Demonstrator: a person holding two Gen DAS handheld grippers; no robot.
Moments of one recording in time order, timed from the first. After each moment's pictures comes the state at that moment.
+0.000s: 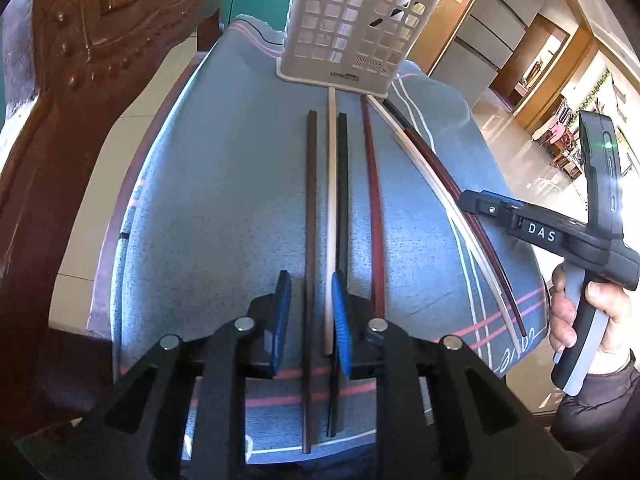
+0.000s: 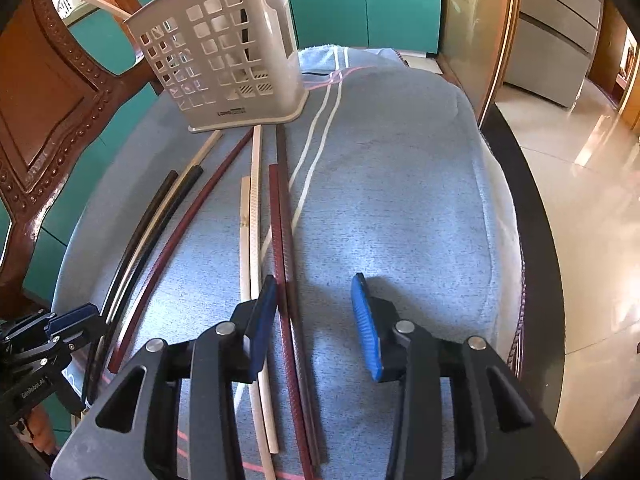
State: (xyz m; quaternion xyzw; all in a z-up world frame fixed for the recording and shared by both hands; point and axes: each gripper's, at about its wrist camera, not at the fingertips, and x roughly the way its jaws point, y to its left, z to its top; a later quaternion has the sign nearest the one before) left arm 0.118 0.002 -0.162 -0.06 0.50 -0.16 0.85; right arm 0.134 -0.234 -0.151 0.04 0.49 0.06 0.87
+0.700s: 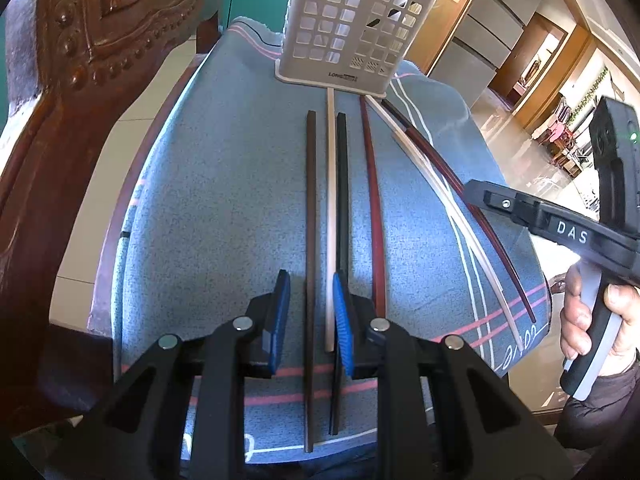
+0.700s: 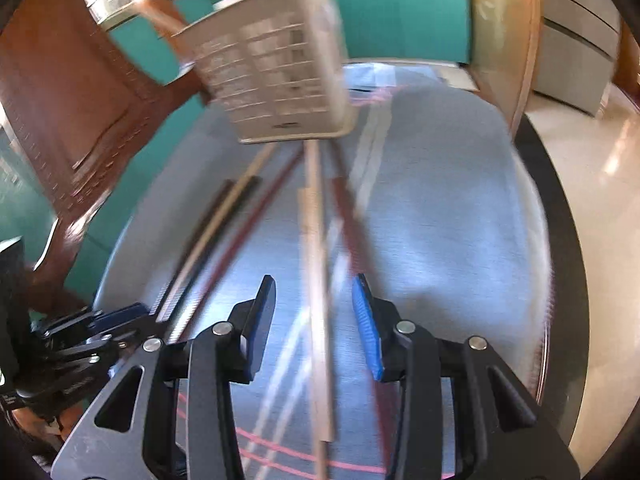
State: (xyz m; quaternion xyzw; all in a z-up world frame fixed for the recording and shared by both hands) left arm 0.116 0.003 -0.163 -0.05 0.50 -0.16 0.85; right arm 0.130 -0.211 -0.138 0.06 0.47 0.14 0.87
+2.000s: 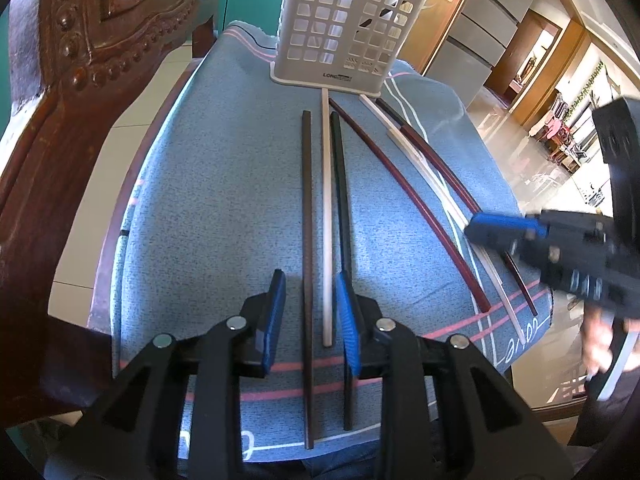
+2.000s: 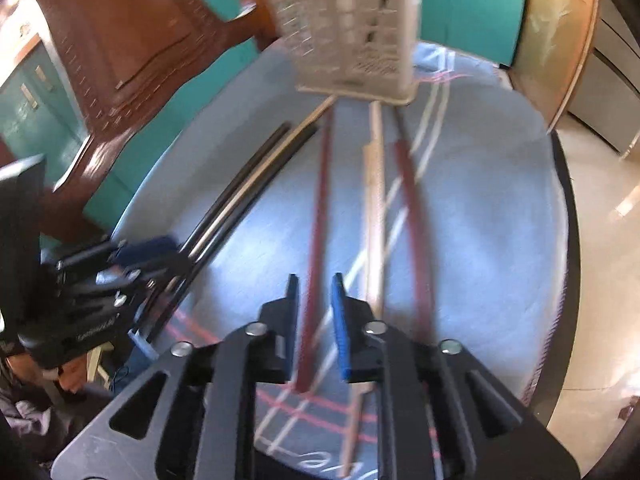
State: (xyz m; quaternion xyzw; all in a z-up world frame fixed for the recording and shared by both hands) left arm 0.111 0.001 -0.162 -0.04 0.49 -0.16 0.85; right arm 0.107 -0.177 -0.139 -0.02 0.52 0.18 0.83
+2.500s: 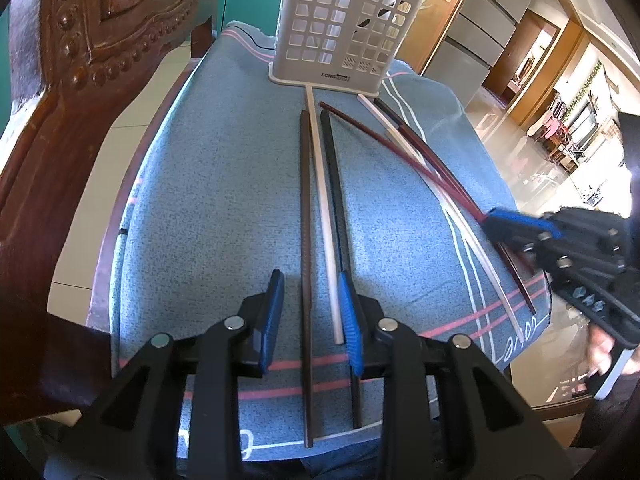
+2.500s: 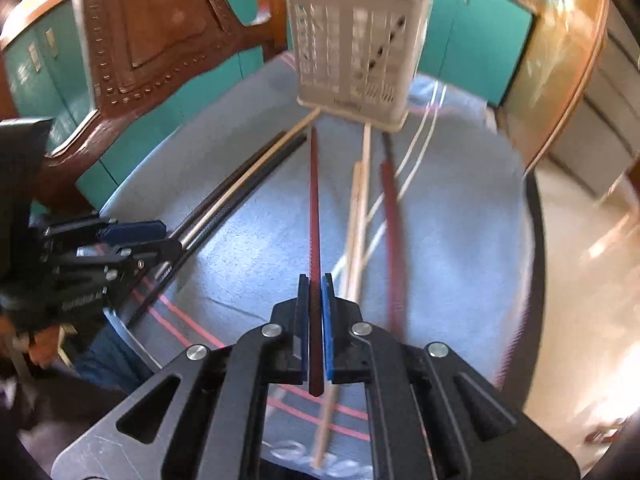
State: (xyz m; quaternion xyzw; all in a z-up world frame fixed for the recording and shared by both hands) left arm 0.112 0.001 -0.162 -0.05 0.49 -0.17 0.85; right arm 0.091 -0.184 -0.117 -0.13 0.46 0.17 0.86
